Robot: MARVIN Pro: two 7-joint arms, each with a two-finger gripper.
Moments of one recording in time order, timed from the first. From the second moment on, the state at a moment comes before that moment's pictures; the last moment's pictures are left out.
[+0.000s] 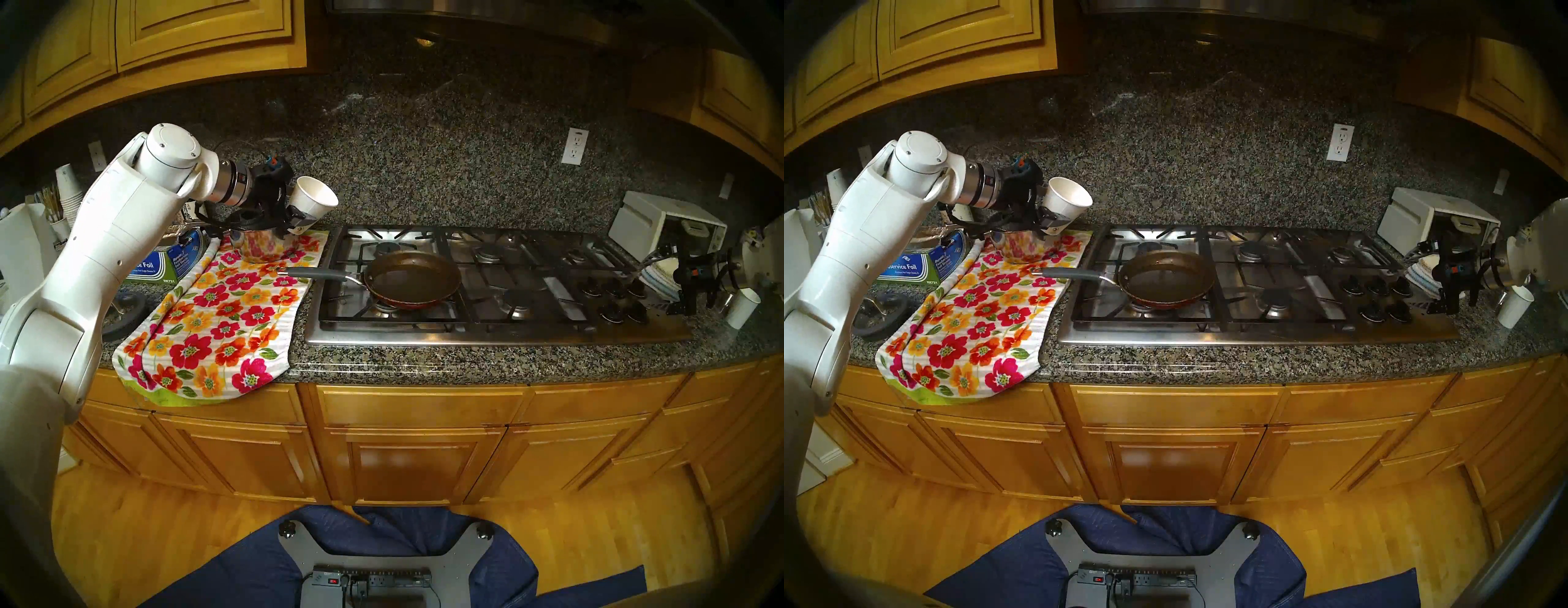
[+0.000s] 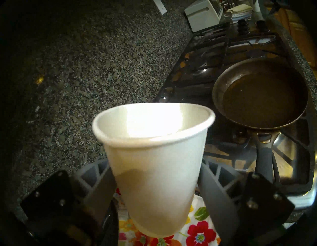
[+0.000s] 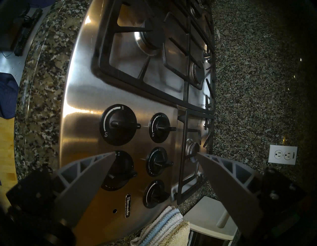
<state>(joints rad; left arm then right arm) 0.44 -0.88 -0.98 -1.08 -0.08 0.23 -1.02 0.82 -0.85 -2.10 -1.09 0.89 -0.96 0.00</state>
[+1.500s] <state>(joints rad) 0.93 -0.80 -1.30 -1.26 -0.35 0.15 -0.72 0.82 -0.85 -2.10 -1.09 0.89 -0.96 0.00</state>
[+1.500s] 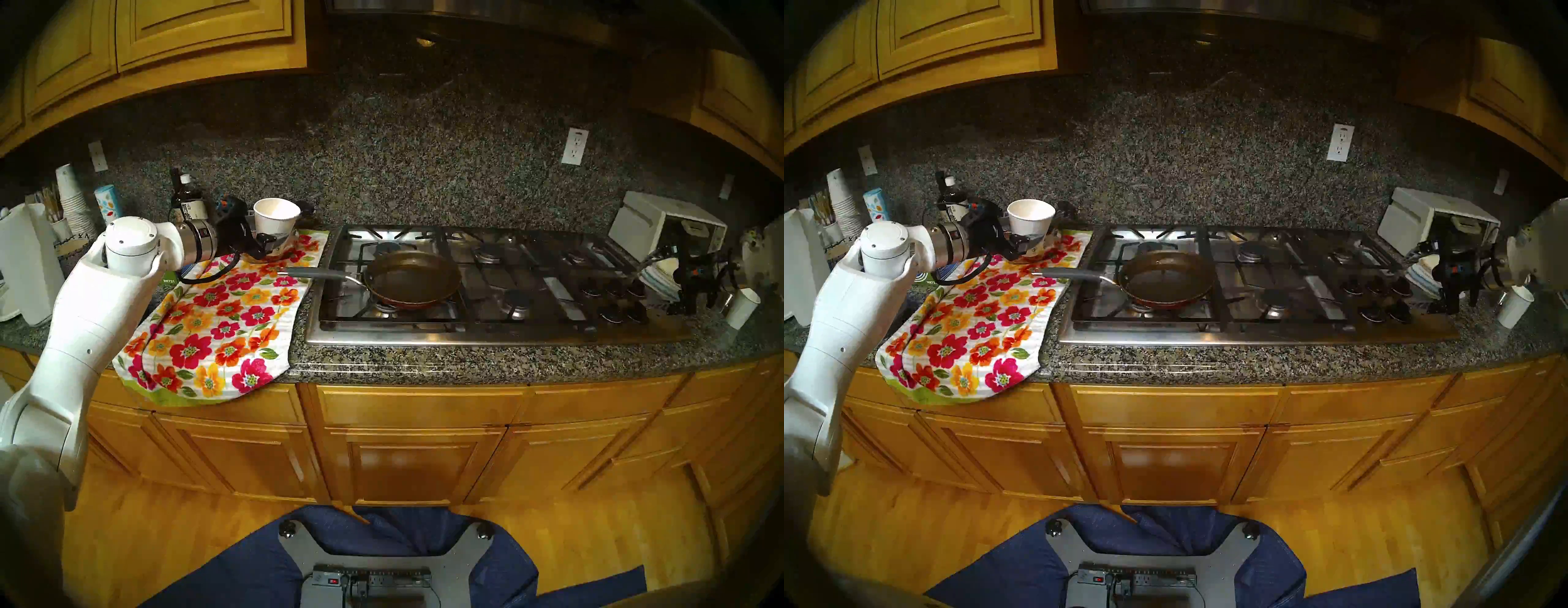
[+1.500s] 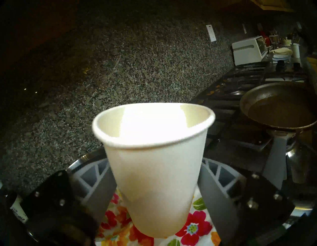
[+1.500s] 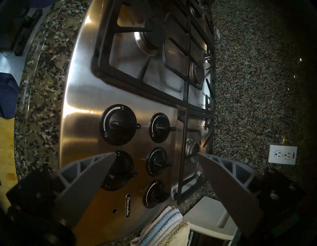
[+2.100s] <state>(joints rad) 1.08 -0.78 -1.39 -1.27 -0.43 0.10 -0.70 0.82 -0.85 -2.10 -1.09 0.89 -0.96 0.00</state>
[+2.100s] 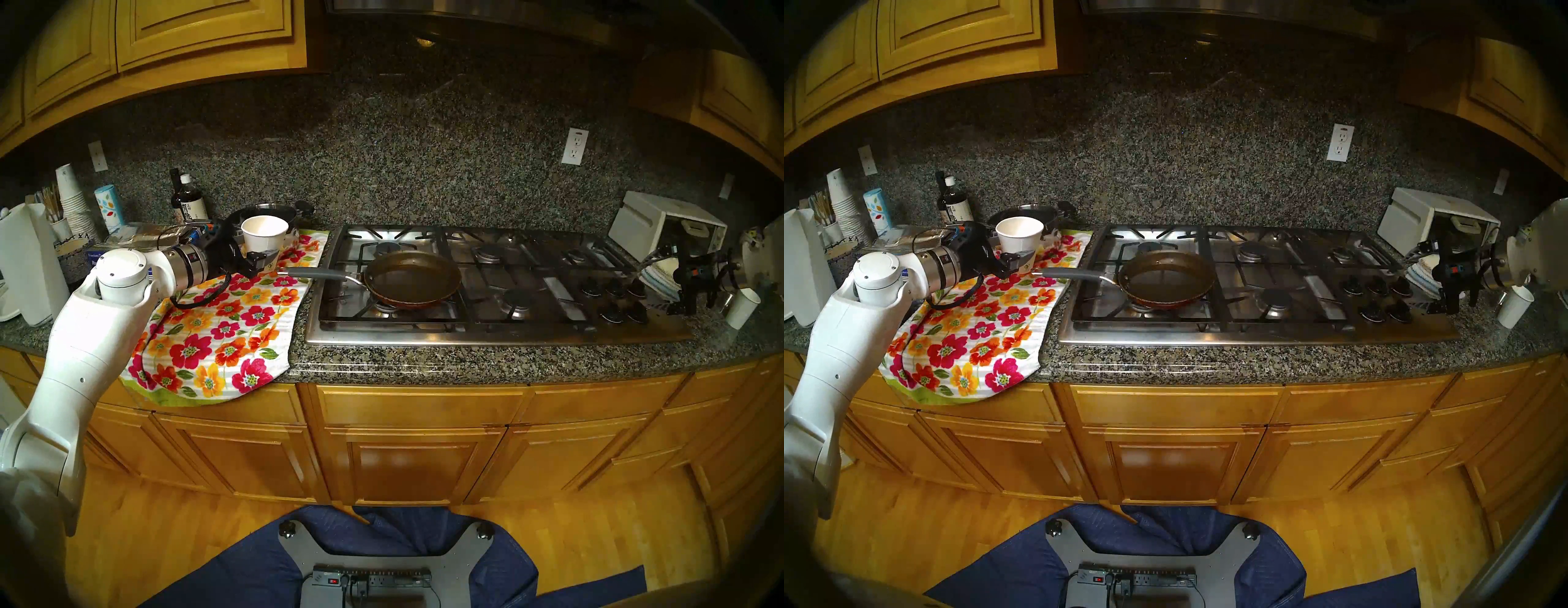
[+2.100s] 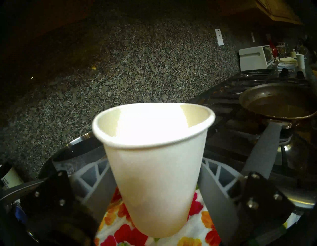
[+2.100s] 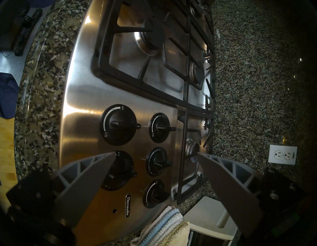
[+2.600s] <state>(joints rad) 1.19 -0.78 -1.46 -1.26 -0.49 0.04 -0.70 0.82 -0.85 -2.10 -1.09 0.89 -0.96 0.00</state>
